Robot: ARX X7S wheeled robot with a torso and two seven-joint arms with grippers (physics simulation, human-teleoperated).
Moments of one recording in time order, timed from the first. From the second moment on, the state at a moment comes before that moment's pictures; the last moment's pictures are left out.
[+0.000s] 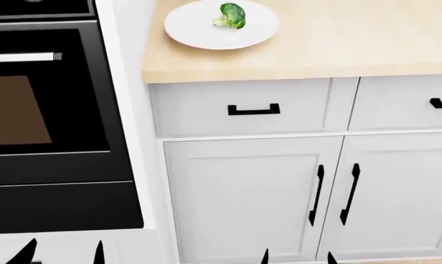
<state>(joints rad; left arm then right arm) -0.04 -0.16 0.19 0.02 -0.16 -0.02 -0.19 0.02 0.16 -0.18 -0.01 0.17 -0.01 0.21</state>
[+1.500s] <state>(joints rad) -0.32 -0.43 -0.11 0.85 -0.74 -0.74 -0.39 0.49 0.55 0.03 -1.02 0.79 1.02 0.51</state>
